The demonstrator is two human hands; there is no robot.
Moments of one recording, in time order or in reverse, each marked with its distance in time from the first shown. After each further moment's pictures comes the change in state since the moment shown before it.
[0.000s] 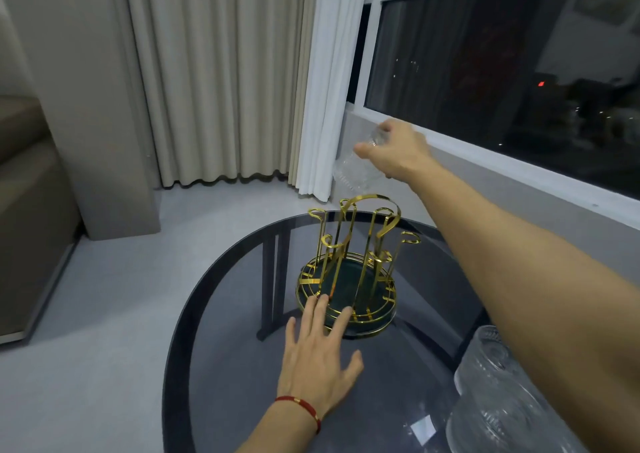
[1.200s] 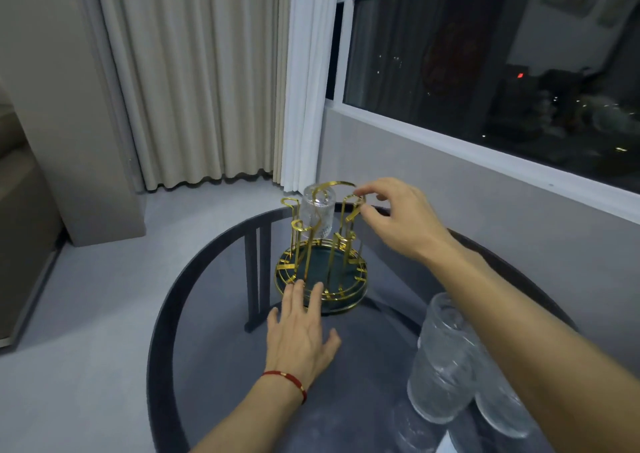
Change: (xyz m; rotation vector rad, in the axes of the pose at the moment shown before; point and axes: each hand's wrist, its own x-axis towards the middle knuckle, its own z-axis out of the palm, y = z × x) left_hand -0.008 0.025 -0.018 0.061 0.023 -0.075; right_hand -0.125 0.068 -0.018 -0.087 -0.003 -0.287
